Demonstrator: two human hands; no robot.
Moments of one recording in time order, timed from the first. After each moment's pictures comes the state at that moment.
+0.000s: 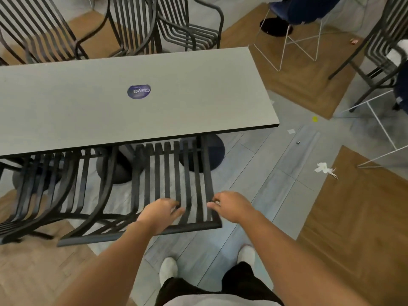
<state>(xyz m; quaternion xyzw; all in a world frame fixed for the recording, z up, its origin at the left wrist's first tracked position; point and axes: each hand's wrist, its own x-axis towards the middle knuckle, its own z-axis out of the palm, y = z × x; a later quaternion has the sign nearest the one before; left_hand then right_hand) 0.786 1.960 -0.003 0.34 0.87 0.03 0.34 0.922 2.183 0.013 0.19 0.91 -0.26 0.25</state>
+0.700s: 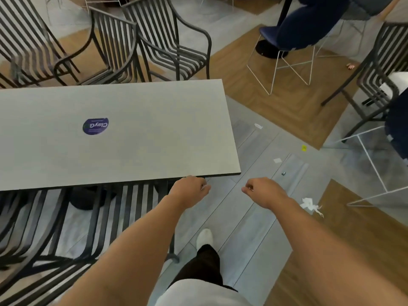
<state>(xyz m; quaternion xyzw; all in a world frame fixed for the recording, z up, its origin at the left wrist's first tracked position) 0.742 2.355 0.022 0.38 0.88 0.07 0.27 0.895 2.574 0.045 0.27 0.92 -0.18 0.23</state>
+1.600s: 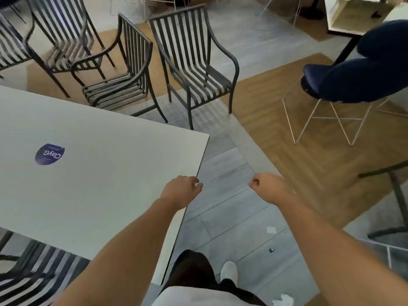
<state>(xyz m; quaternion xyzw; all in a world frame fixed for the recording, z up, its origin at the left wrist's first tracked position) 0.535 2.726 0.040 0.15 0.94 0.17 0.24 0.594 3.023 0.057 0.13 0.96 -0.13 0.23</state>
